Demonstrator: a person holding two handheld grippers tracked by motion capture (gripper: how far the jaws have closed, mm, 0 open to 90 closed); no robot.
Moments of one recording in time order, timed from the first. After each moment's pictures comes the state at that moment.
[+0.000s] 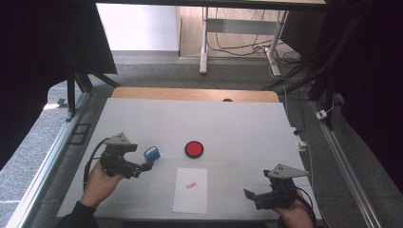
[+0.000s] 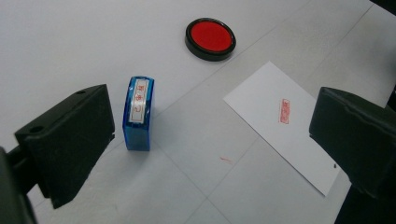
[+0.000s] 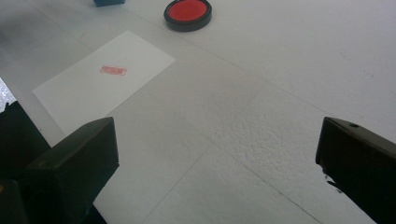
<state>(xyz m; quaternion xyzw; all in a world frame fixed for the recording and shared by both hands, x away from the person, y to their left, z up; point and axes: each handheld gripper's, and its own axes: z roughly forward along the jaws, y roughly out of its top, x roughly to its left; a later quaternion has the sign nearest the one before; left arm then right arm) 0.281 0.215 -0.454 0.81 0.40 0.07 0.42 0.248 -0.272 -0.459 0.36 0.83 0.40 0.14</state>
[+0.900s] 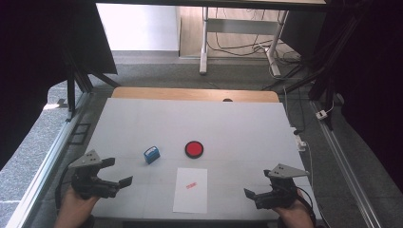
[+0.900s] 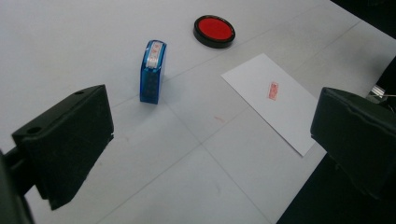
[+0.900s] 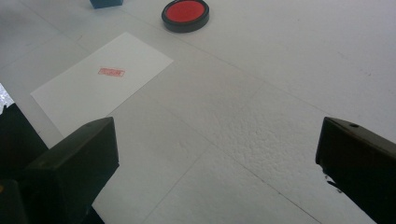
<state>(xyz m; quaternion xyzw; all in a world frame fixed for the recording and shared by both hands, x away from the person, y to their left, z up) 0.214 0.259 -0.455 0.78 0.43 0.10 0.45 0.248 -0.272 -0.459 0.37 0.83 0.40 0.14</state>
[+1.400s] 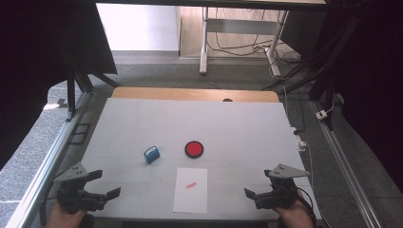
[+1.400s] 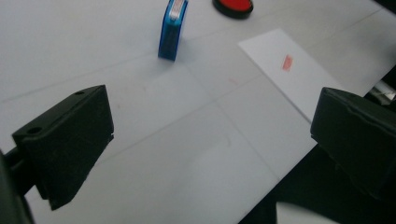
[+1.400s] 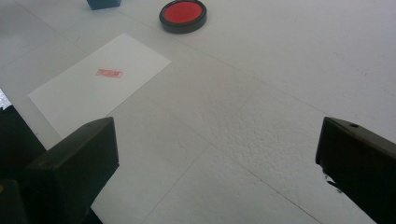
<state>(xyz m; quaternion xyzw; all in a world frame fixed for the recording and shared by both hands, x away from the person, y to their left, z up) 0.185 0.281 -0.474 0.77 0.47 0.09 0.43 0.248 -0.272 -0.459 0.37 0.83 0.40 0.14</state>
